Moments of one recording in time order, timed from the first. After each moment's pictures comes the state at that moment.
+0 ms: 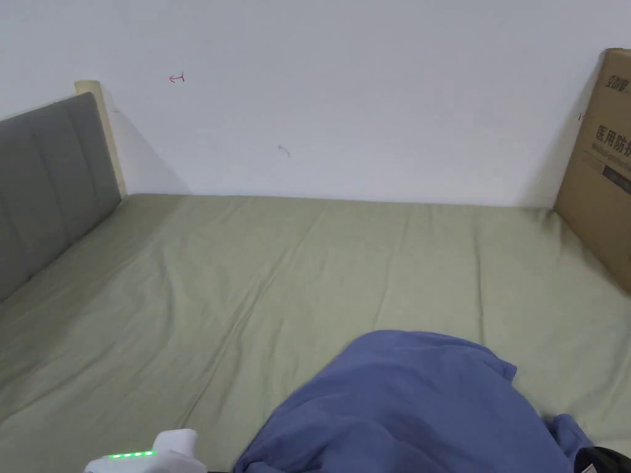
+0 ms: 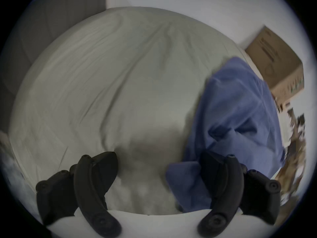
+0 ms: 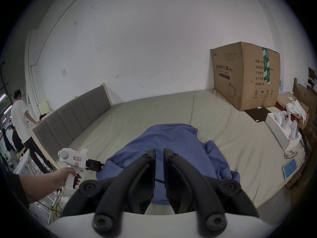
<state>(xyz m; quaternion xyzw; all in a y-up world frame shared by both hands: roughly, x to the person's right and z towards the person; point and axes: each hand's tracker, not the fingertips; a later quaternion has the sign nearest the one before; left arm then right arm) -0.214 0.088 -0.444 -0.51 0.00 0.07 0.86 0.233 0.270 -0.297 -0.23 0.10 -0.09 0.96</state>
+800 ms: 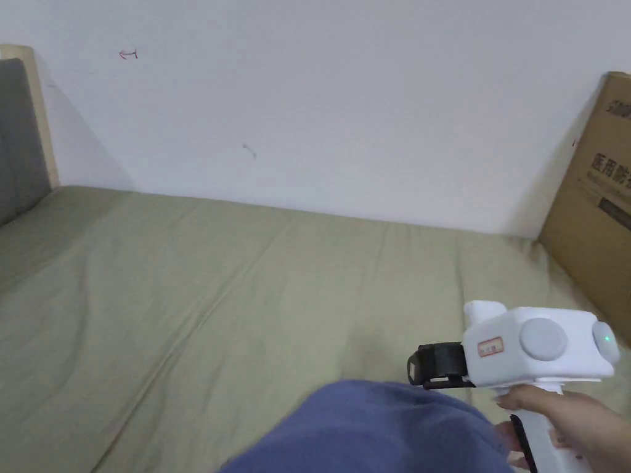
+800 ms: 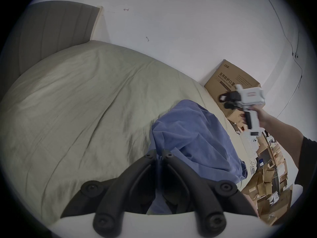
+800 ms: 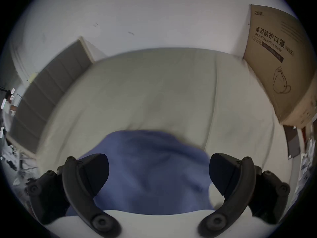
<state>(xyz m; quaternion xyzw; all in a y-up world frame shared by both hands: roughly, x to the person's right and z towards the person) -0.244 0.135 -0.404 -0.34 -0.10 0.22 0.91 0.210 0.186 -0.743 -0.46 0.10 0.02 0.88</state>
